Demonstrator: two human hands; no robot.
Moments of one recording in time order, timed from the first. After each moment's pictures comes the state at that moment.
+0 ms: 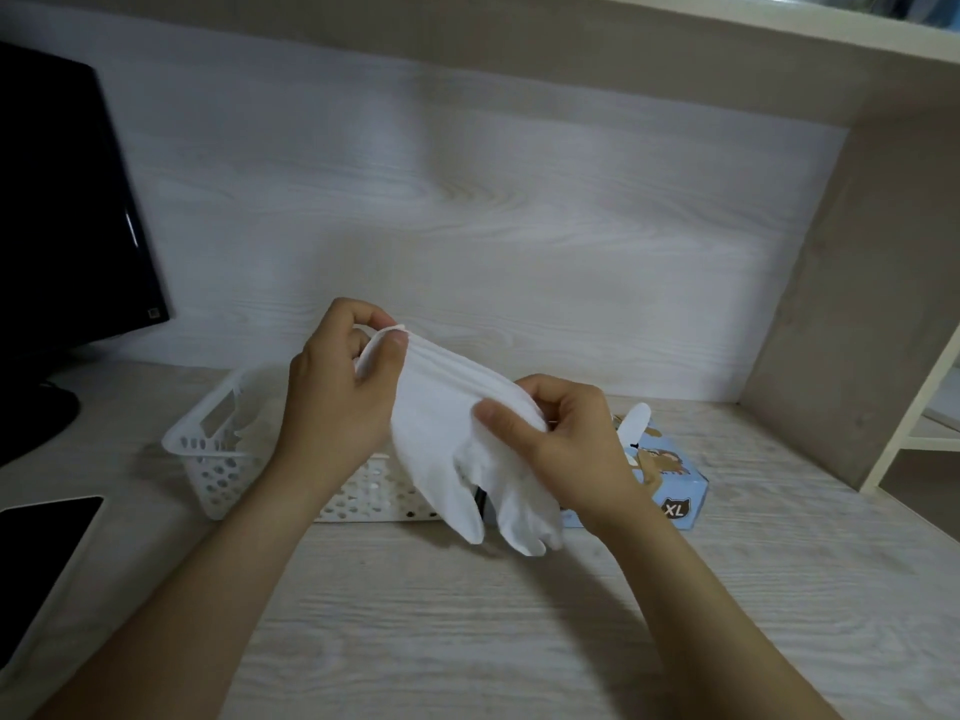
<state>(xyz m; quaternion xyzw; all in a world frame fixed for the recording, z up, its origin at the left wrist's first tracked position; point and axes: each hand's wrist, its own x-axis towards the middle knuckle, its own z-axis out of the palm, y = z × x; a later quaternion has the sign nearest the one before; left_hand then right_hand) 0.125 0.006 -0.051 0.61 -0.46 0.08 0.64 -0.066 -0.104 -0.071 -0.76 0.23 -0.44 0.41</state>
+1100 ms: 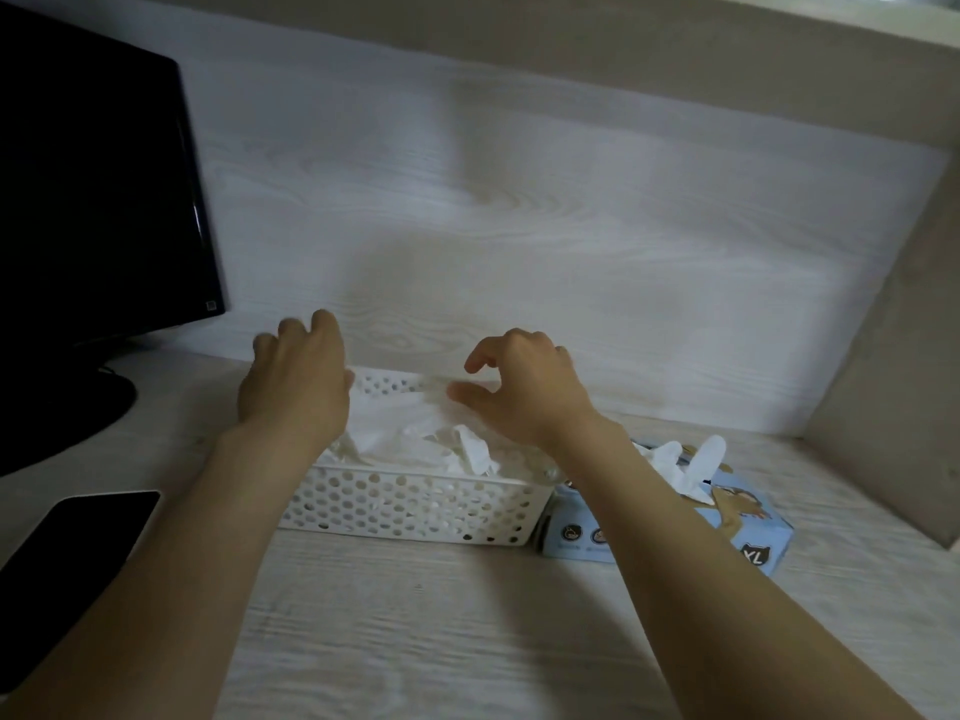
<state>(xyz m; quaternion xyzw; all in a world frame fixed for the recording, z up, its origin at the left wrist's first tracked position) 0.222 0.021 -0.050 0.87 -0.39 0.13 0.26 0.054 -0.140 -0.037 -0.92 0.27 -0.27 -0.01</state>
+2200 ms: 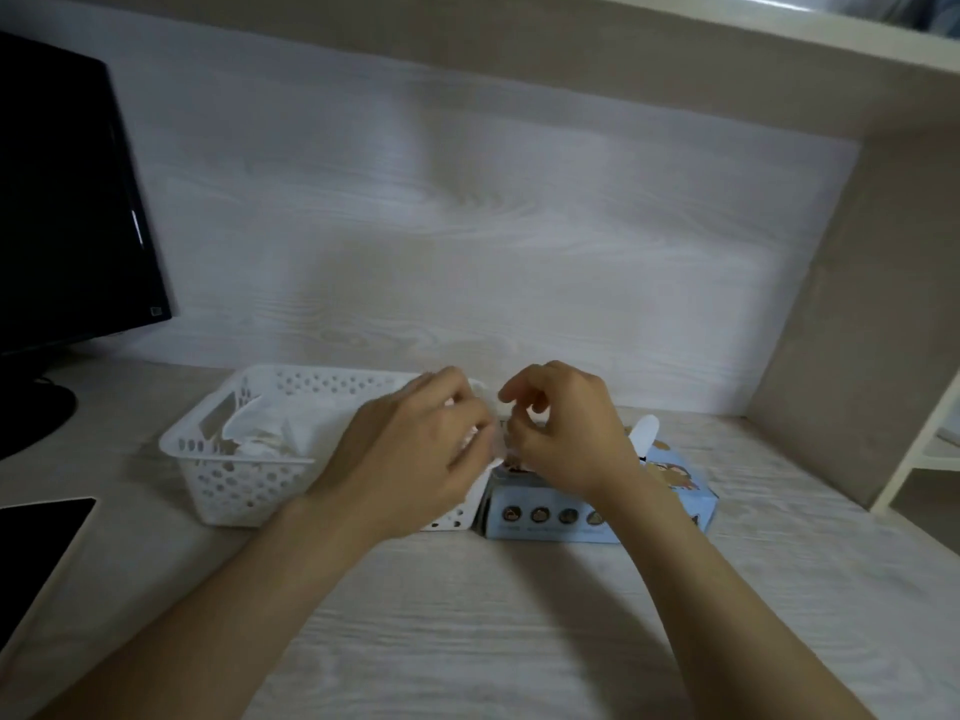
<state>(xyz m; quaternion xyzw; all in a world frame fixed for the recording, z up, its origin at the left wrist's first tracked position) 0.102 -0.001 -0.072 0.61 -0.68 0.23 0.32 -0.051 -0.140 -0.062 -0.89 0.27 -0.36 0.07</state>
